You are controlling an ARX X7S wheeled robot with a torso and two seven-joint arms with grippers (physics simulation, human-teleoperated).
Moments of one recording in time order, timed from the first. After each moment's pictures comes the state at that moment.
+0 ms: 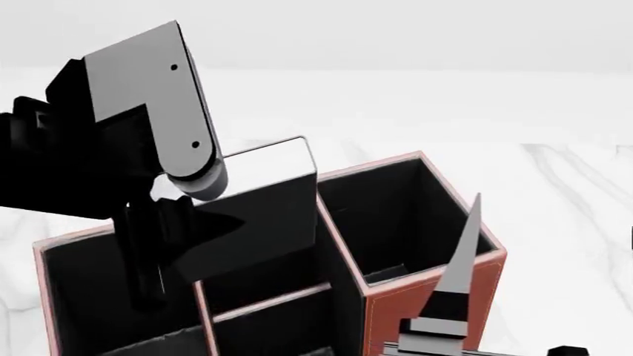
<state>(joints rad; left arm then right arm) -1.76 -0.48 1.03 0.11 -1.14 -1.34 0.34 0.11 0.71 -0.17 -1.02 0.53 0.42 0.79</state>
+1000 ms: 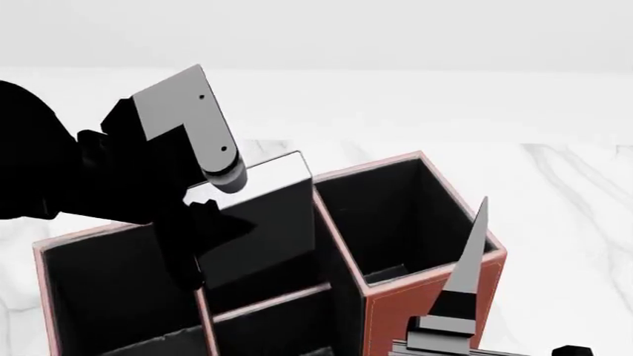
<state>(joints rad) -1.59 -0.43 1.18 -0.17 -0.91 -1.04 0.48 0.10 0.74 -0.19 -0.98 0.54 0.35 0.81</state>
